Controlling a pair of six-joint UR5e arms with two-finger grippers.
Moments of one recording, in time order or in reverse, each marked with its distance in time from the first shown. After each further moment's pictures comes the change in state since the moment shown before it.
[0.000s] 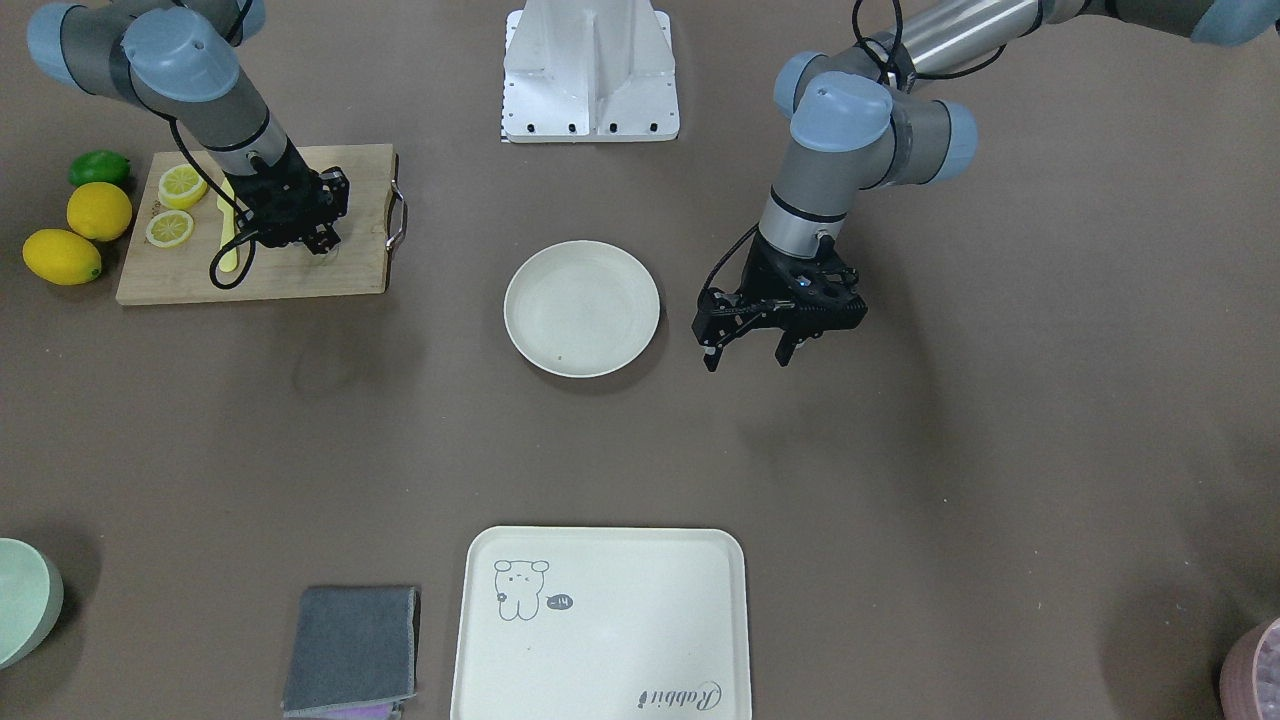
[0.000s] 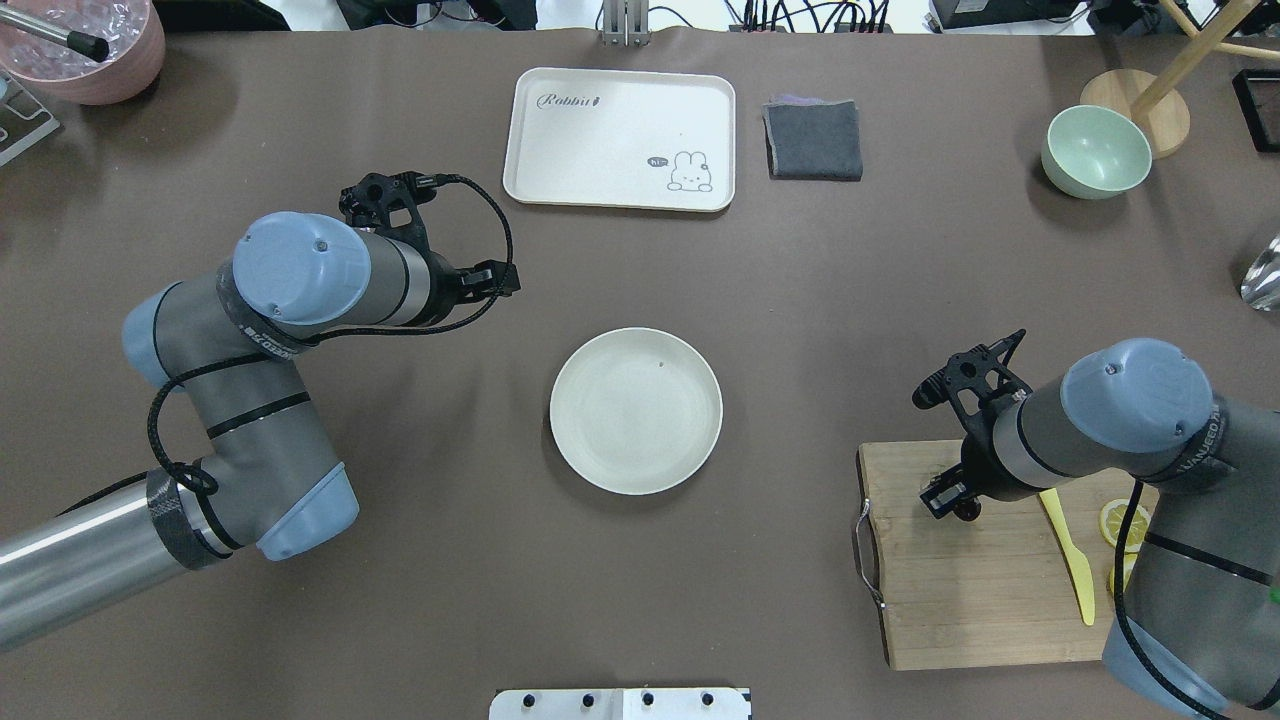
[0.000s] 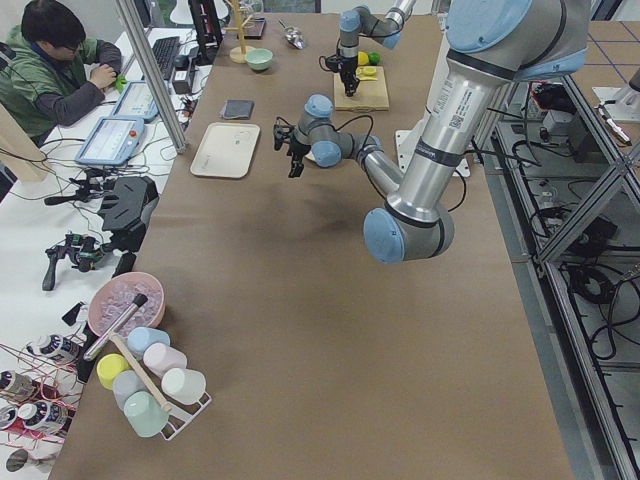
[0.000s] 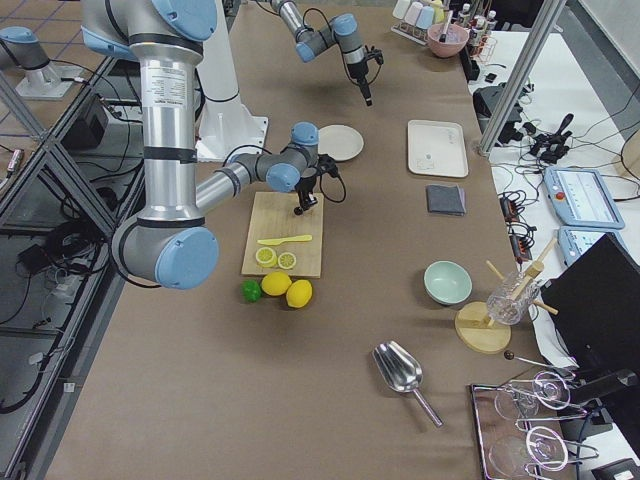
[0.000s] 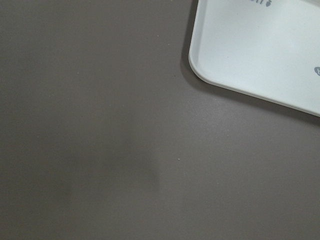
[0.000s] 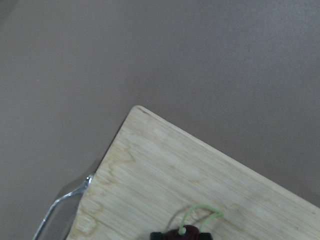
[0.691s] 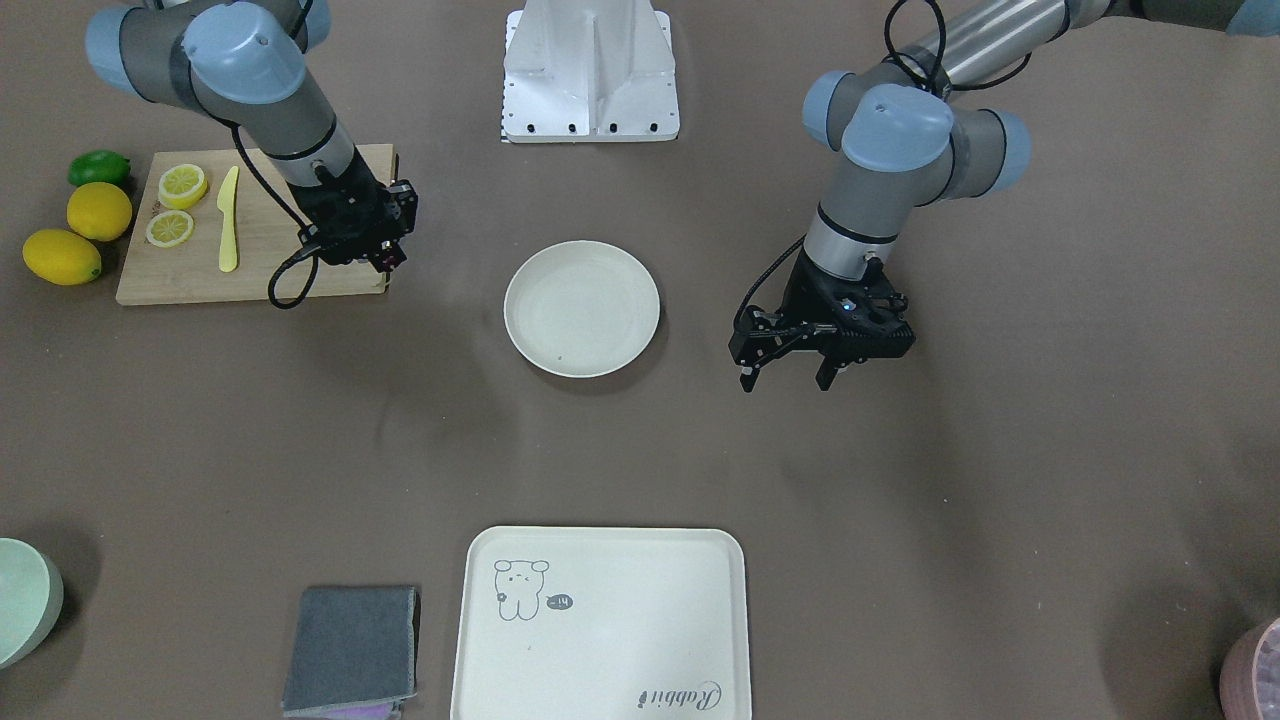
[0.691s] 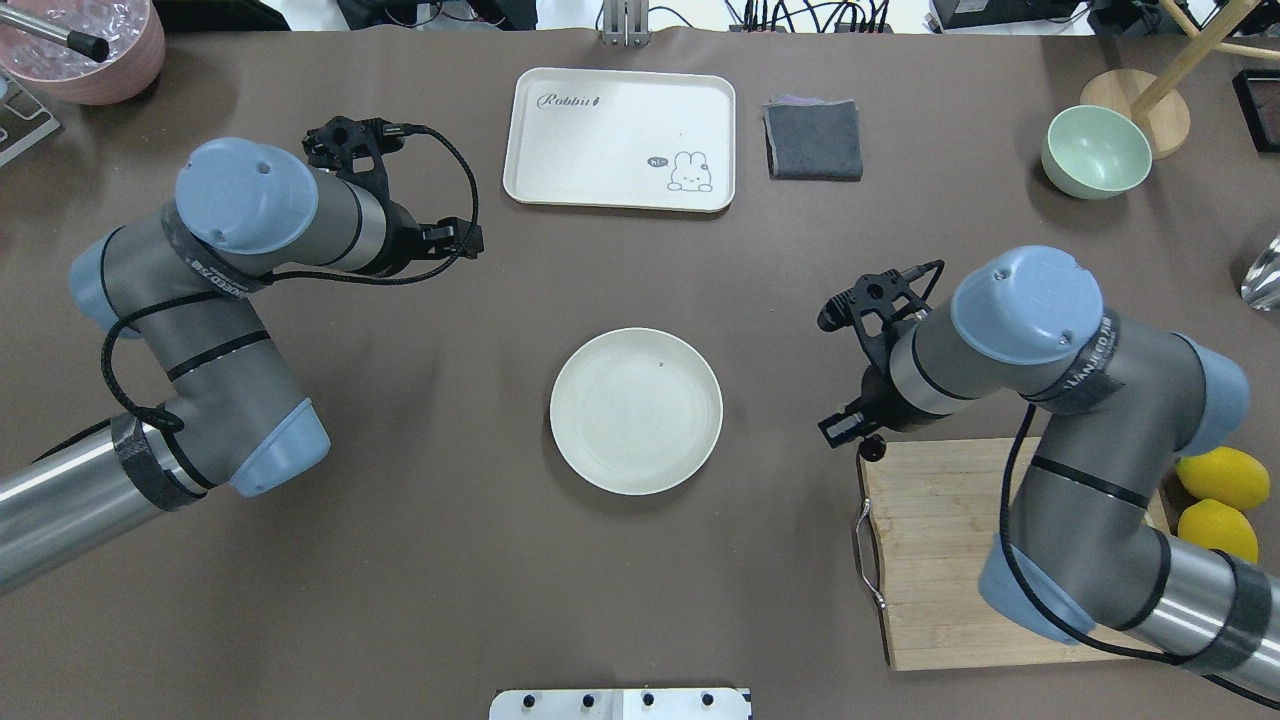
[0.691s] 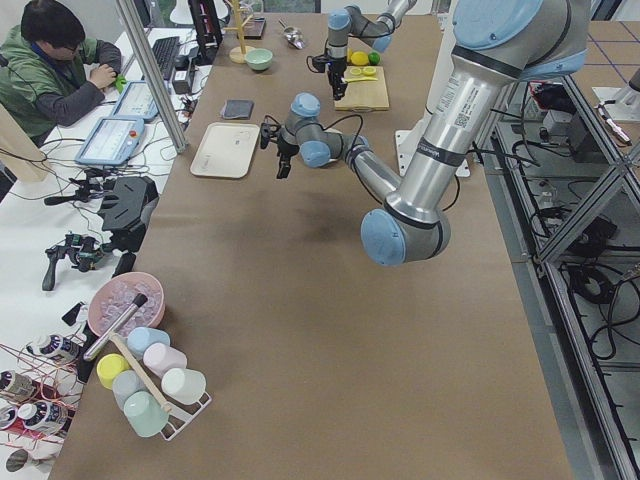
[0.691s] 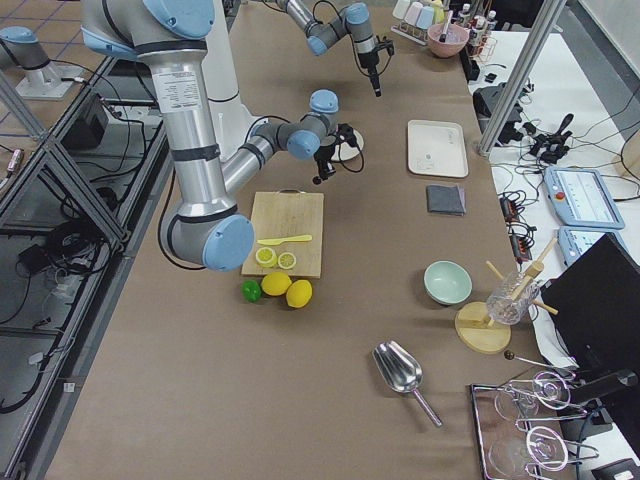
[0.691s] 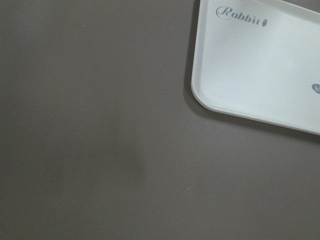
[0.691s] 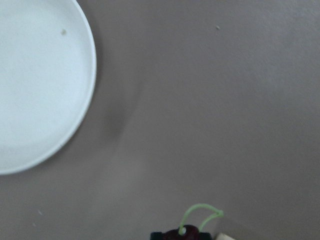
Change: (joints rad) left arm -0.115 0.003 0.029 -0.001 -0.100 0.176; right arm 0.046 0.311 -0.063 -0.192 0.023 0.076
